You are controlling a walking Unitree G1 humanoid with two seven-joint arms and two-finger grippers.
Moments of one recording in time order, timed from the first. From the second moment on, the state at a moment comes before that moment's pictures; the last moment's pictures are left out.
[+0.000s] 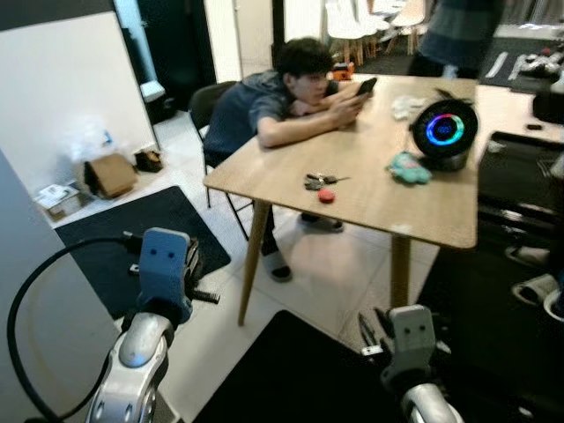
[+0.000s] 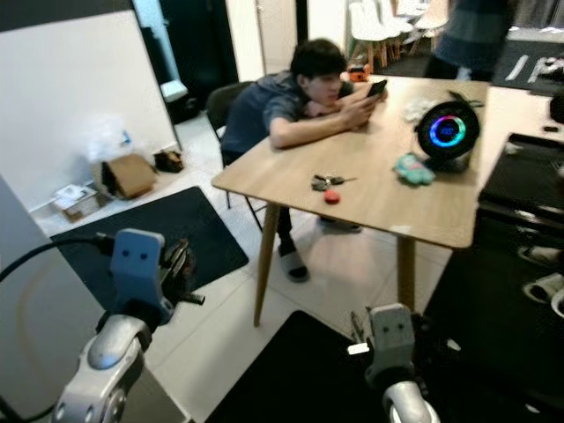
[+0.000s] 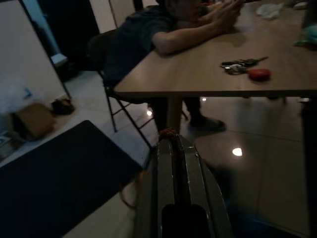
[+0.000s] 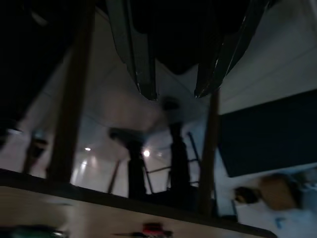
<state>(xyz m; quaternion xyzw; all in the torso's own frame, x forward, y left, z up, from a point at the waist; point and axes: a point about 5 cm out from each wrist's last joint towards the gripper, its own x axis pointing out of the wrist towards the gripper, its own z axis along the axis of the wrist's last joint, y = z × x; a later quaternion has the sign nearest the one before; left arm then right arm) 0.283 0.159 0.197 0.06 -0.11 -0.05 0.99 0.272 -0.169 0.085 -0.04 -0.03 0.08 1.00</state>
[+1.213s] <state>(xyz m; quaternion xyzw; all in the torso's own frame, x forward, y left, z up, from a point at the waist) 0.281 0.161 0.193 0.06 -0.10 -0.05 0.99 0.270 -0.162 0.082 -0.03 -0.02 0.08 1.00</state>
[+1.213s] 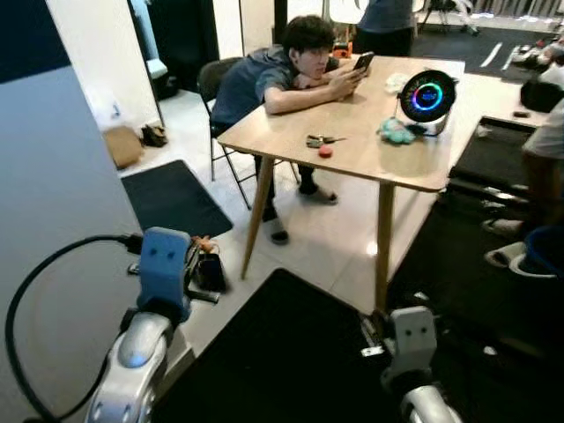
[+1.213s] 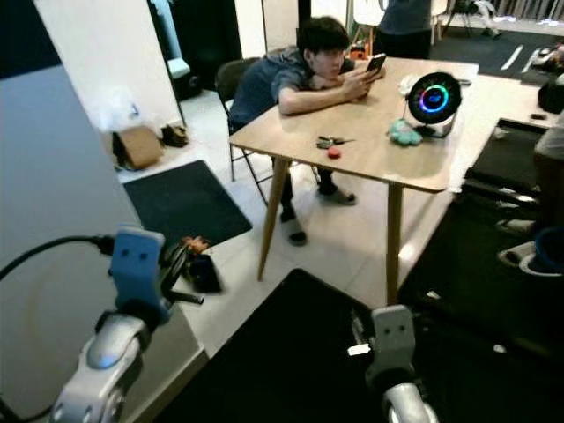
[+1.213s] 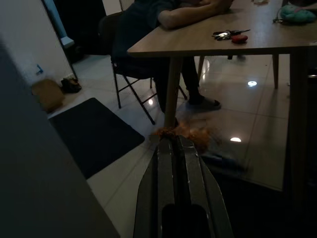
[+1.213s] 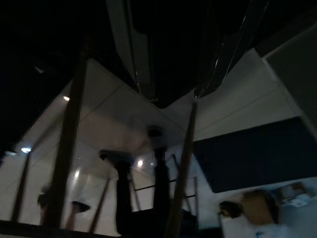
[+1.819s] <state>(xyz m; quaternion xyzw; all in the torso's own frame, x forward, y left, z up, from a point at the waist) 0.280 0.163 0.193 0.06 -0.10 -0.04 0.99 0.270 -0.160 0.083 -0.03 -0.03 0.09 1.00</state>
